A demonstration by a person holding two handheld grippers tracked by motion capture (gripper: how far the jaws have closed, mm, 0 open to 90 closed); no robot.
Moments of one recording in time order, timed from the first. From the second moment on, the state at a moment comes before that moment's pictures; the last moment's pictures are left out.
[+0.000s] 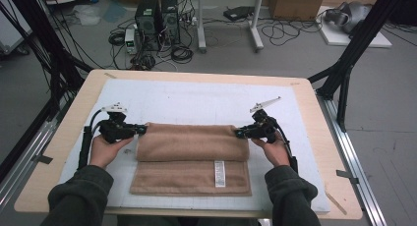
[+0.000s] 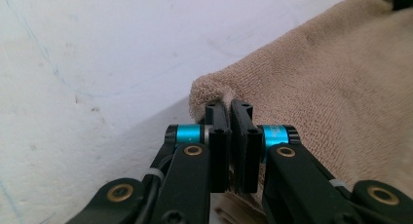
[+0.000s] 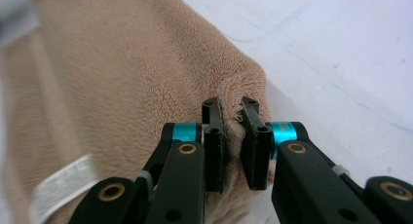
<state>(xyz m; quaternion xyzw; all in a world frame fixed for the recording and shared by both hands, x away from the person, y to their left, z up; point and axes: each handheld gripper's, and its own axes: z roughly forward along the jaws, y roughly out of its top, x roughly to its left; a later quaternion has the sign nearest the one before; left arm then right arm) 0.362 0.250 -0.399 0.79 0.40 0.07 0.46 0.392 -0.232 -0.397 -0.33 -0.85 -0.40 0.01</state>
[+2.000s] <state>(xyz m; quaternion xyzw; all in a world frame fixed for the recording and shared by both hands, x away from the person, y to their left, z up) 0.334 0.210 -0.431 0.86 0.32 0.14 0.37 0.355 -0.216 -0.428 -0.24 -0.90 -0.35 -0.06</state>
